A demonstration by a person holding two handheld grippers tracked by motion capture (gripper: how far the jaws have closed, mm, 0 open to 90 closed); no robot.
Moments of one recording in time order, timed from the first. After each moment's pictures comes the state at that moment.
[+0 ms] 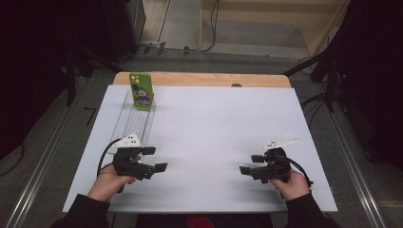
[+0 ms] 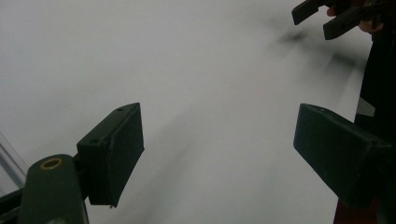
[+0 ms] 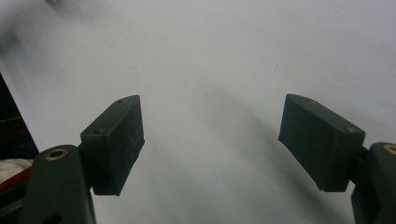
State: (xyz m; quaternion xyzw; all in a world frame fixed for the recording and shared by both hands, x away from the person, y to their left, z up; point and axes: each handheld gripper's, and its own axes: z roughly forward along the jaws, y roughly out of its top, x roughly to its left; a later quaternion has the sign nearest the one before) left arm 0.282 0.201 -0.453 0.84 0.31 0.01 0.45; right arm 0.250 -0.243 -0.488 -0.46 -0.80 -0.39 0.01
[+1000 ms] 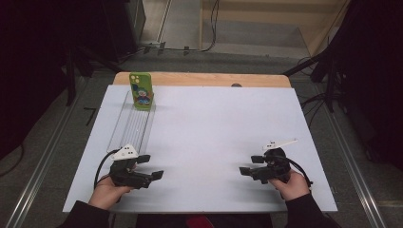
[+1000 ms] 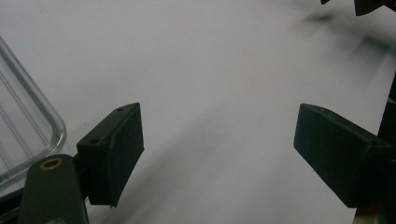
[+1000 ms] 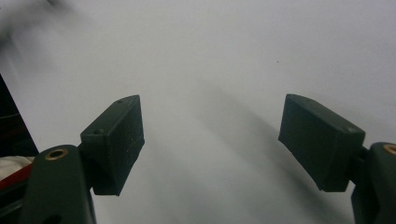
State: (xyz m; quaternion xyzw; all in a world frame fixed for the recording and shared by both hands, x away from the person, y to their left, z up) left arm 0.262 0.214 -0.472 0.84 0.34 0.04 0.43; right arm 0.250 -0.243 -0.490 -0.46 -0.80 -0.38 0.01
